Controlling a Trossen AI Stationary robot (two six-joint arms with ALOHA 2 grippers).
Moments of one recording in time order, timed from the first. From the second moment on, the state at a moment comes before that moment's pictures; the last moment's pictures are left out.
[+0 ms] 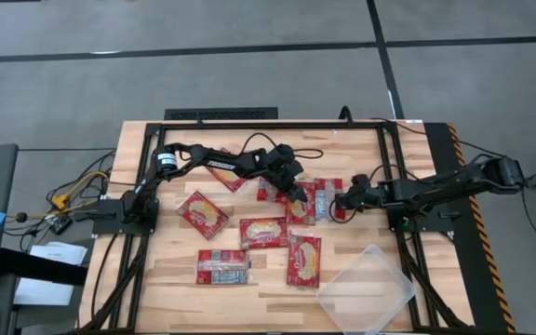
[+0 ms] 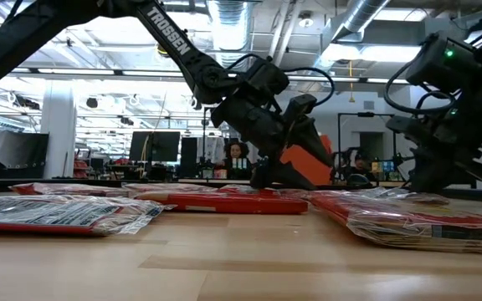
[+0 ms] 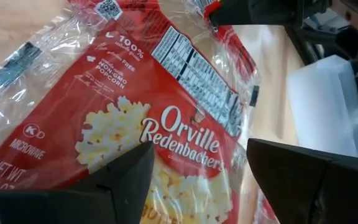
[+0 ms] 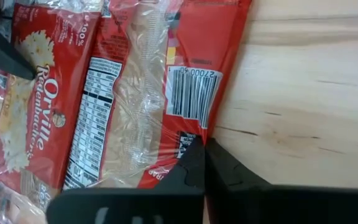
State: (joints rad) left arm 0.28 2.23 1.46 0.15 0.50 -0.64; right arm -0.03 1.01 0.23 -0.22 0.25 1.34
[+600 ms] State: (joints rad) left arm 0.38 2.20 1.53 0.15 0.99 -0.87; right arm -0.04 0.82 0.49 -0.46 0.26 1.22
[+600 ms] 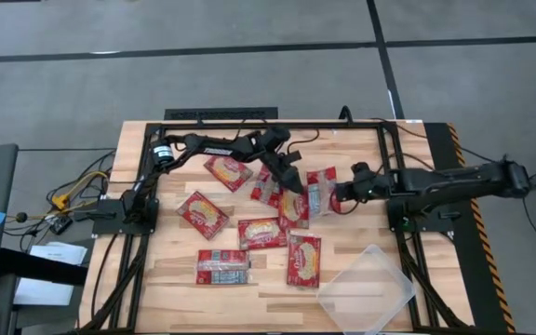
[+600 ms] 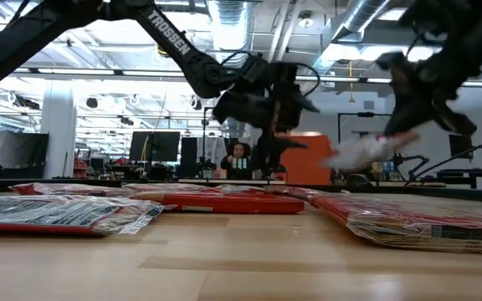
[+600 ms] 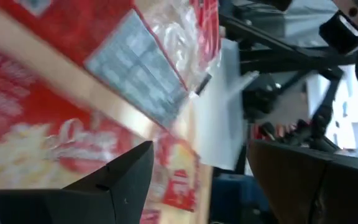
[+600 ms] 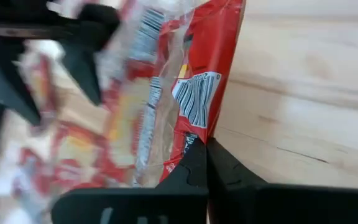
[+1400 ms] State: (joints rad) left arm 0.41 1.84 1.54 0.12 1.12 -0.83; right arm 0.91 0.80 0.71 -0.70 0.42 1.85
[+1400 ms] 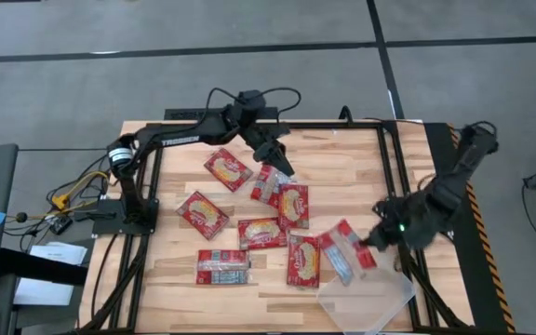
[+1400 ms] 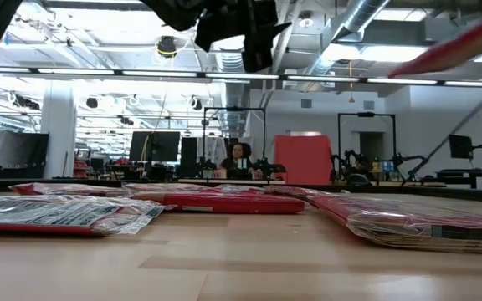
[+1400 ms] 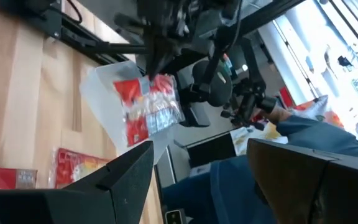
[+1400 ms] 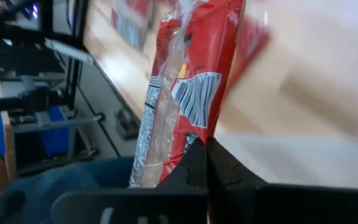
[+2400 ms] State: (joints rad) left arm 0.42 1.84 1.54 0.01 0.92 -0.78; right arm 1.19 1.14 0.71 -0.75 0.24 2.23
